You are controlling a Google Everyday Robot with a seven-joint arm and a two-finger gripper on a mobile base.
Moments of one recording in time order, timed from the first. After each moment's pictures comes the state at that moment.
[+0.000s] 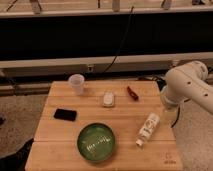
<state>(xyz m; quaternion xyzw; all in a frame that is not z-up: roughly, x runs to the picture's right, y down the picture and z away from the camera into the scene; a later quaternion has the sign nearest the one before) 0.285 0.107 0.684 -0.28 0.02 0.02 0.96</state>
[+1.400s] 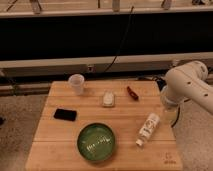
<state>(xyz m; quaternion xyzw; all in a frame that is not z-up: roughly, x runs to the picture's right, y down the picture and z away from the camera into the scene) 0.285 0.107 0.684 -0.28 0.02 0.02 0.96</state>
